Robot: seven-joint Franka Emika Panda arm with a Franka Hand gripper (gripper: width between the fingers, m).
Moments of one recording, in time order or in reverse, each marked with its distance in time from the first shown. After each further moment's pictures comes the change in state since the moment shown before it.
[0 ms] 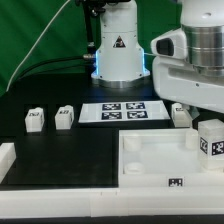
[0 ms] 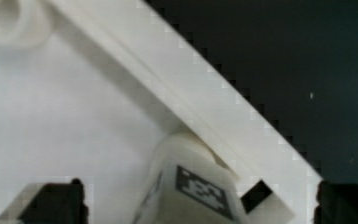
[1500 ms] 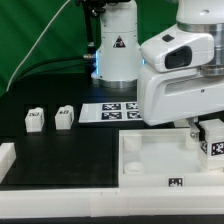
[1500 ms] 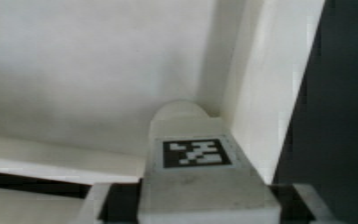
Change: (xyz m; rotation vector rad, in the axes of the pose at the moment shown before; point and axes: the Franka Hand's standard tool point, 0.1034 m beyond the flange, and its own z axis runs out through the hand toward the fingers) arm 0.009 0.007 -0.002 -0.038 0.017 -0.845
